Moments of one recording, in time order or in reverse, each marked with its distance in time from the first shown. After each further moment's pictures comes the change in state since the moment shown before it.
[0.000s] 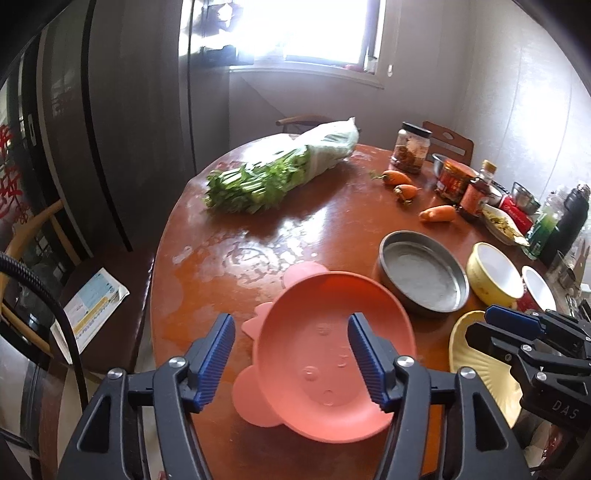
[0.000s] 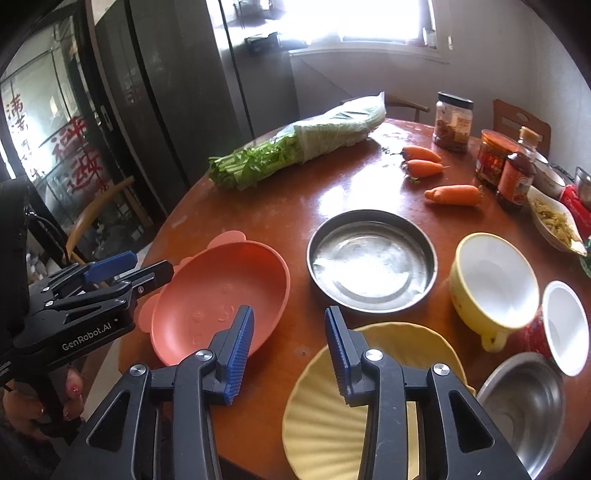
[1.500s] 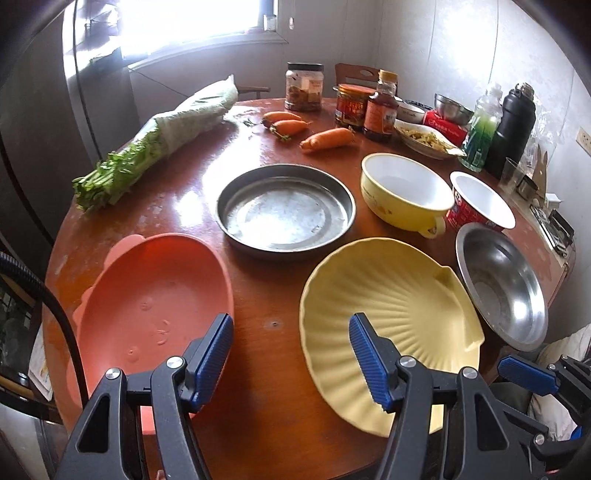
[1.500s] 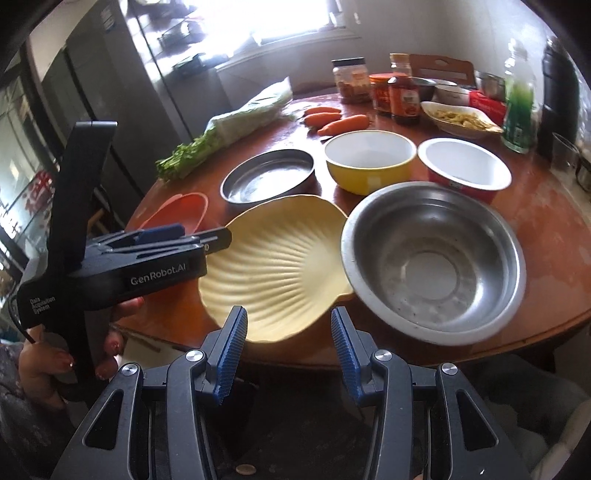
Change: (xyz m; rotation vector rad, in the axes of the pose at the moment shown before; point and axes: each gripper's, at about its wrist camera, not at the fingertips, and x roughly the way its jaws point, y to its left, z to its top) left arm 0.035 -0.135 -0.040 0.264 0.143 -0.151; right arm -0.071 -0.058 -0.124 0.274 -0.028 -0.087
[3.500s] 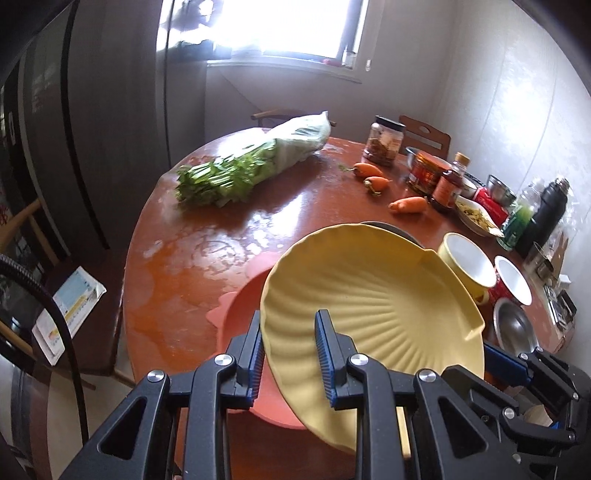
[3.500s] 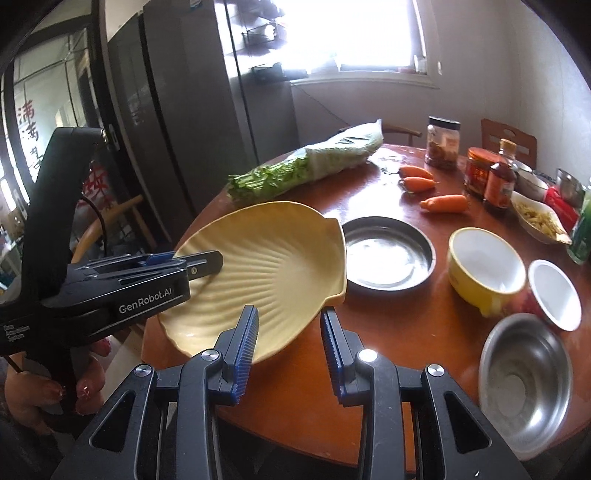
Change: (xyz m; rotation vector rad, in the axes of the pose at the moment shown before) left arm -0.058 0.125 -0.007 -0.250 -0.120 0.053; right arm 0.041 0.126 0.058 -0.265 -0.085 0.090
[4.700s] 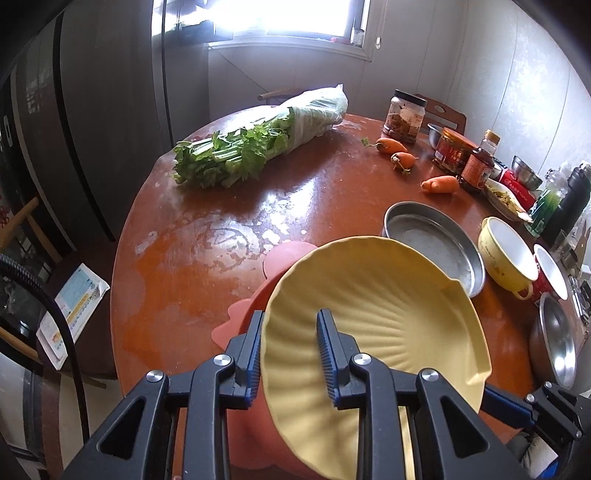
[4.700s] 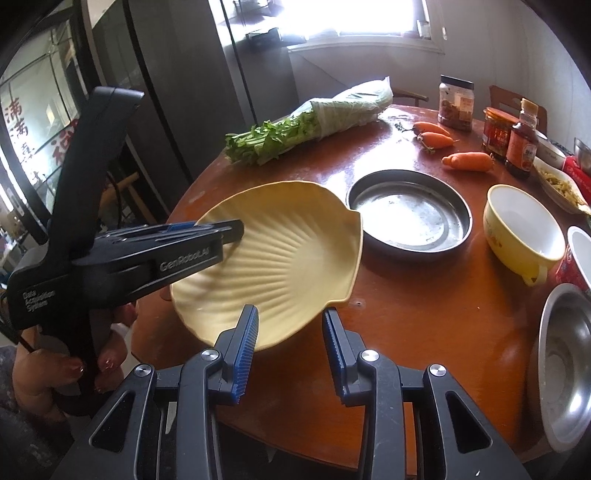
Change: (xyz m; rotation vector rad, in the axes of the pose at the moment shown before) left arm 0.056 0.013 0.007 0.031 0.068 0.055; right arm 0.044 0.005 -0.018 0.041 0.117 0.028
